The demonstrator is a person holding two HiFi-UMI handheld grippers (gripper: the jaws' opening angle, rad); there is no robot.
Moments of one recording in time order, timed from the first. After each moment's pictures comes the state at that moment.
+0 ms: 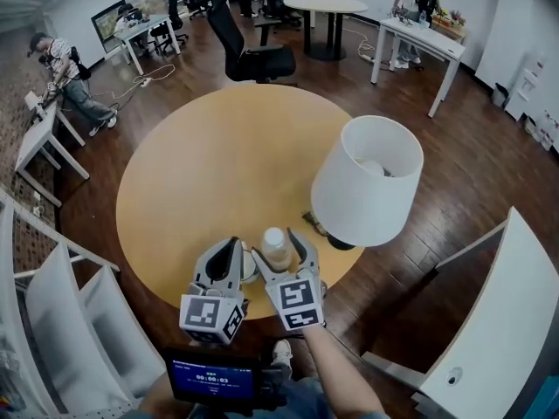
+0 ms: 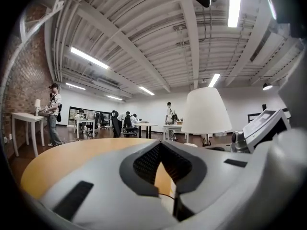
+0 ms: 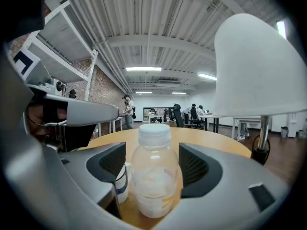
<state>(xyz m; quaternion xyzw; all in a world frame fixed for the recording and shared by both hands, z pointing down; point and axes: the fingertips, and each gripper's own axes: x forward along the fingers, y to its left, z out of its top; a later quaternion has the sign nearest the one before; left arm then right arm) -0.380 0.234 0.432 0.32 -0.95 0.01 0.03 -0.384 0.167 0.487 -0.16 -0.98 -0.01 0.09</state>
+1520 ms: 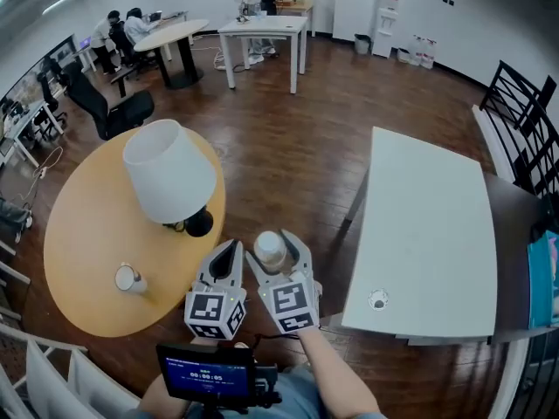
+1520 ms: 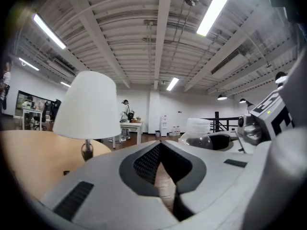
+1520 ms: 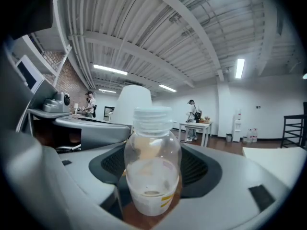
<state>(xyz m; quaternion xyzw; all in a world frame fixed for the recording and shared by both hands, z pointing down) -0.171 -0.061 0.415 0.55 -0.83 0.02 0.05 -0.140 -0.103 0.430 0.10 -0.99 -0.03 0.08</state>
